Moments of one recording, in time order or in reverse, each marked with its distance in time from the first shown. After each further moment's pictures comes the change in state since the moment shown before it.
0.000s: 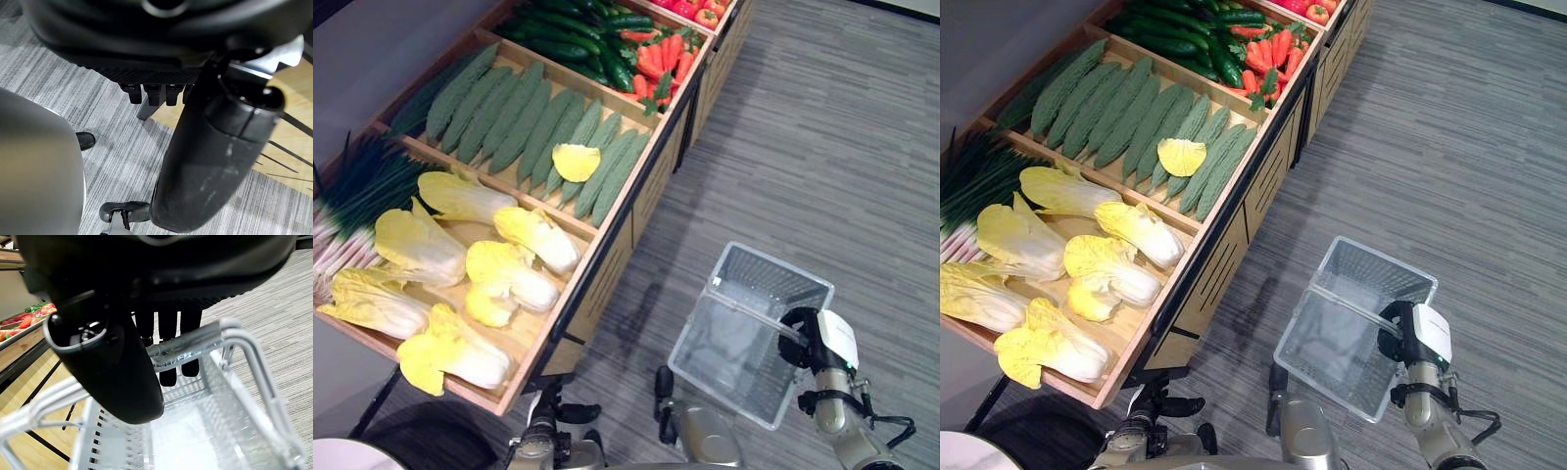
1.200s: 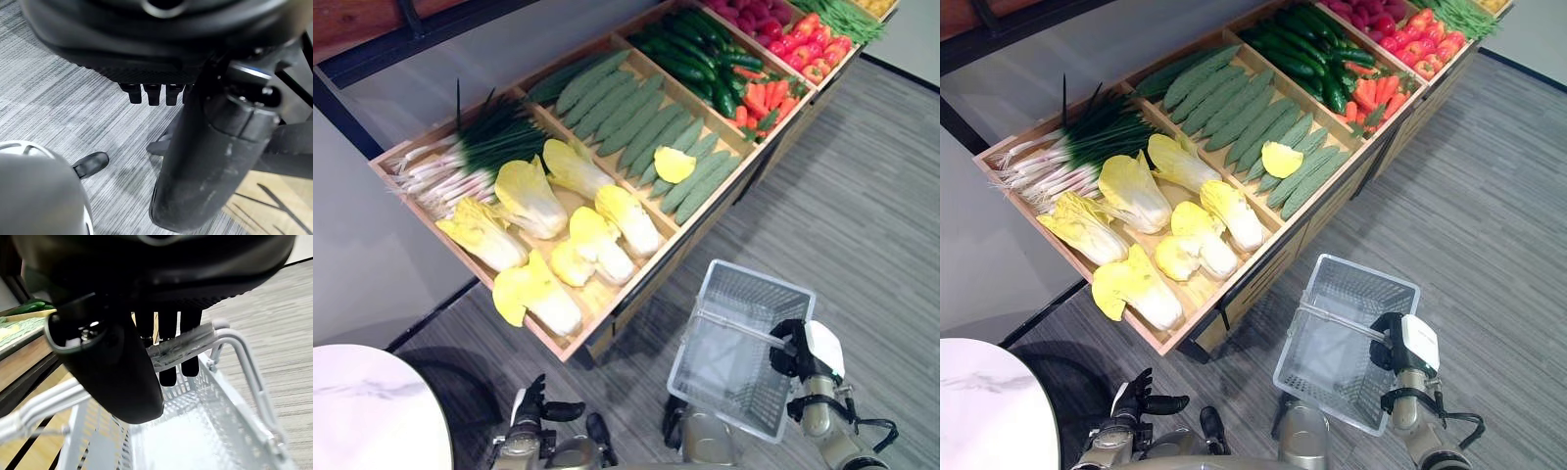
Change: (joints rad) left arm 0.000 0.062 0.008 0.037 -0.001 0.000 0.001; right arm -0.042 0.056 0.052 0.175 0.009 -0.004 -0.032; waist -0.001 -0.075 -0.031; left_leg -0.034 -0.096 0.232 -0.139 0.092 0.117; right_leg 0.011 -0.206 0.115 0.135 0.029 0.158
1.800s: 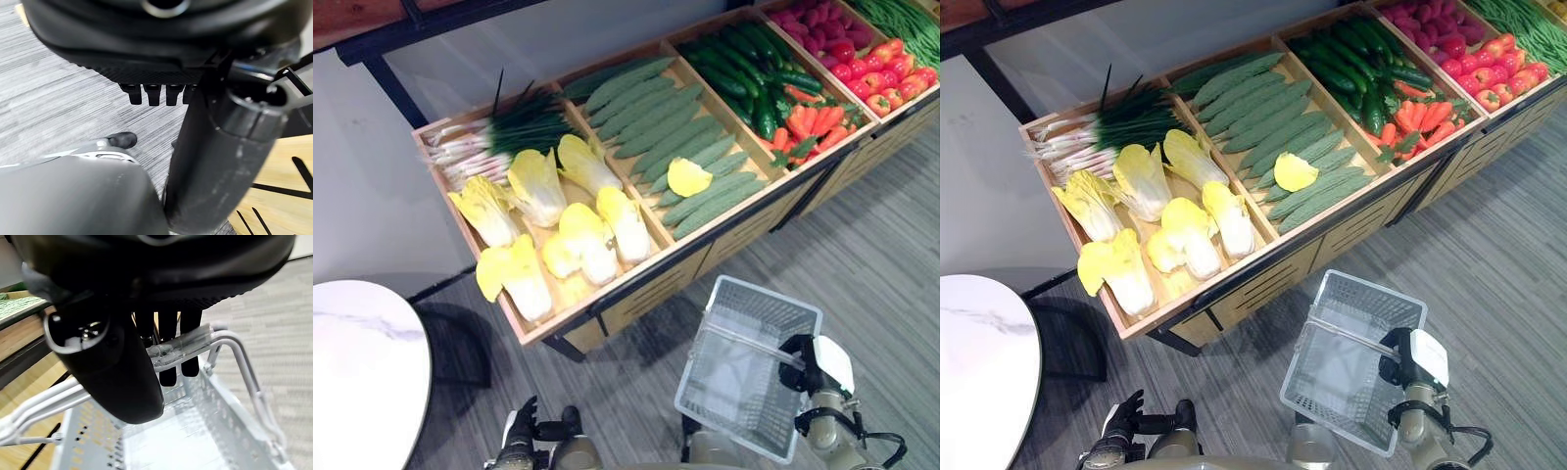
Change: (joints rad) left arm 0.044 0.008 0.000 -0.001 -0.038 -0.017 0.013; right arm 0.010 -0.047 0.001 0.038 0.005 0.007 -0.001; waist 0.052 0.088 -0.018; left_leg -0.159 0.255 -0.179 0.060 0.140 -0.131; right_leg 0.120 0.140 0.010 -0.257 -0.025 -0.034
